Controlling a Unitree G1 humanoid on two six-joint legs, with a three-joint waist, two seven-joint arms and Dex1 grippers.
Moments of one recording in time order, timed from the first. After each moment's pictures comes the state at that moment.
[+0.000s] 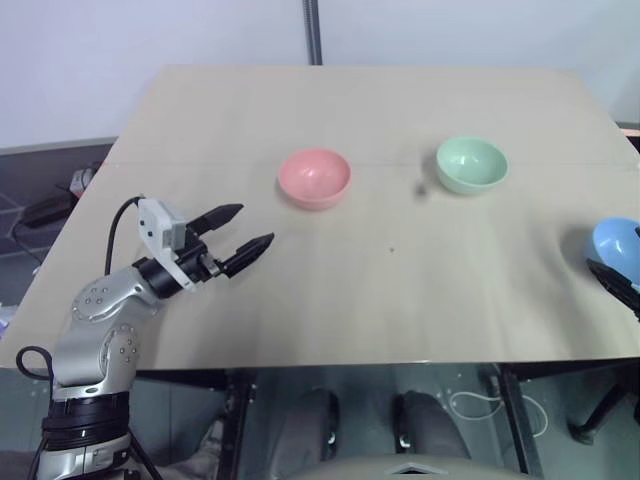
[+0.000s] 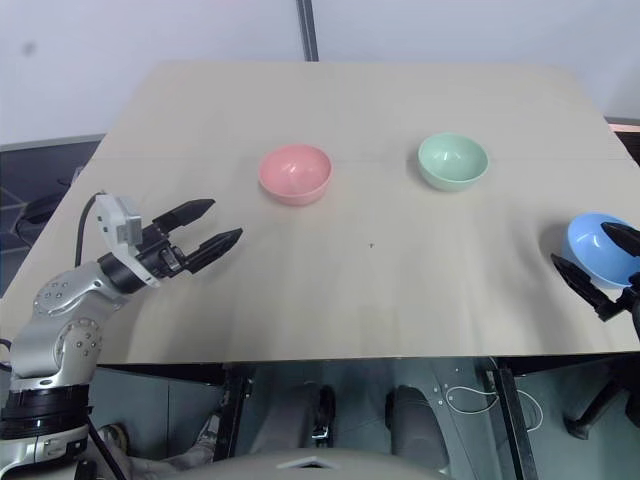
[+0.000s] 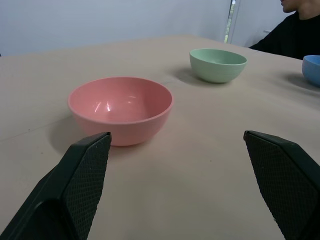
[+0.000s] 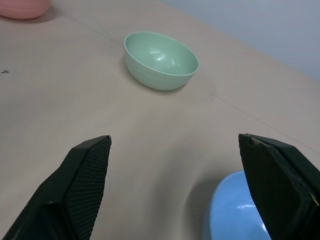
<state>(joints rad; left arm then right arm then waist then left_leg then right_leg) -0.11 0.64 0.30 -0.15 -0.62 0.27 -0.91 0.31 -0.79 -0.71 -0.30 0.53 0.22 0.85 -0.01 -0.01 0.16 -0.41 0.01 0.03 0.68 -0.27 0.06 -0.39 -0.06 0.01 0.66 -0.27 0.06</state>
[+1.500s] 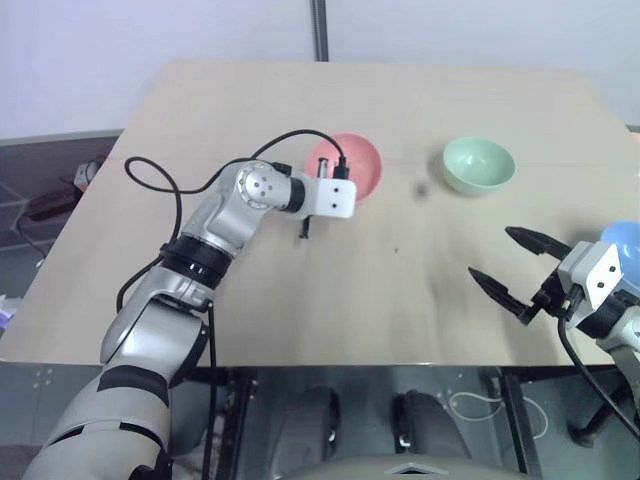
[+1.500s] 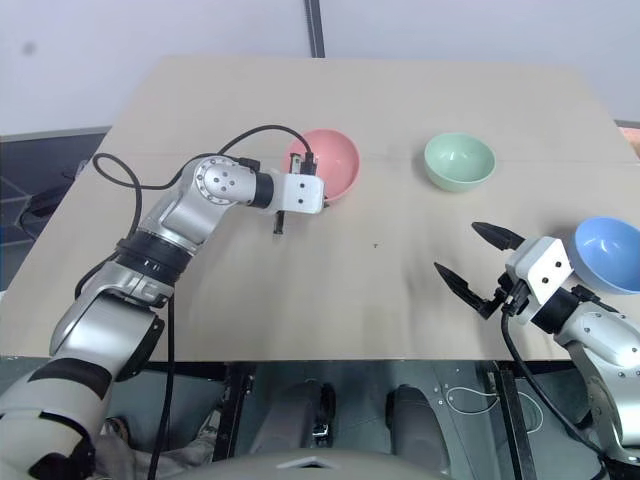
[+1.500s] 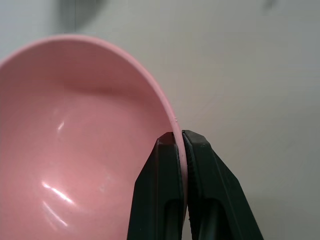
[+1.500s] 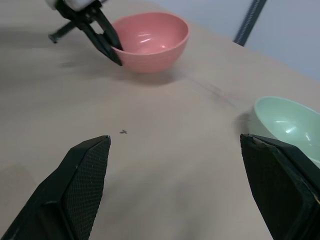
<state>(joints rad) -0.93 0.57 -0.44 0.34 0.18 -0.09 -1.12 0.21 -0.65 -0.28 -0.55 0.43 0.19 0.70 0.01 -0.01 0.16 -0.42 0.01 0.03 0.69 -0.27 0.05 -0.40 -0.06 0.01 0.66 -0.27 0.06</state>
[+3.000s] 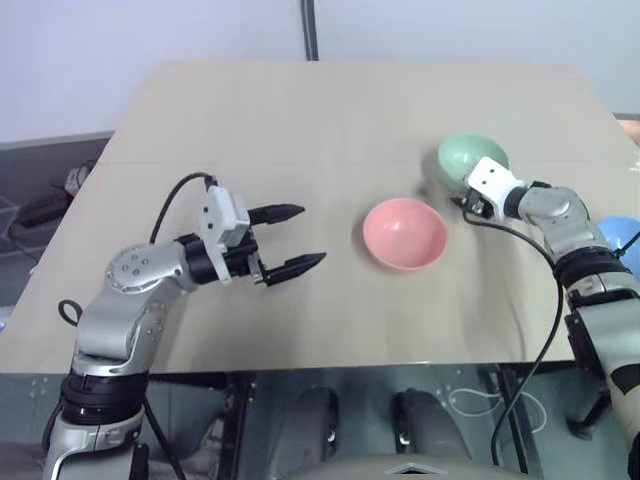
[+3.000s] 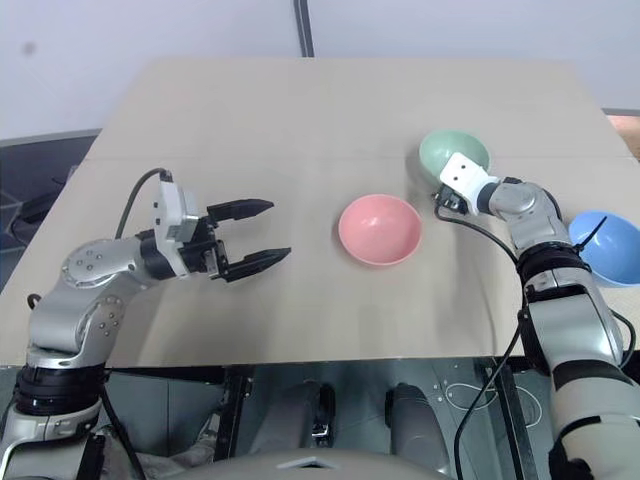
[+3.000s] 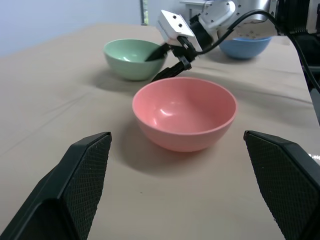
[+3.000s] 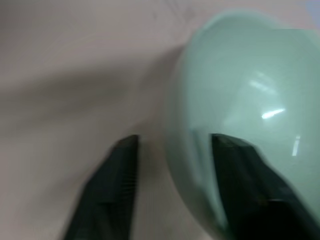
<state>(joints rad) -0.23 0.67 0.15 -0.35 -0.54 0.41 -1.00 -0.97 -0.56 0.20 1.07 -0.19 -0.25 0.71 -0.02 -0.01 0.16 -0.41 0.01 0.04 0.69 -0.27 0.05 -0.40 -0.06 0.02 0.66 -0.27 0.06</state>
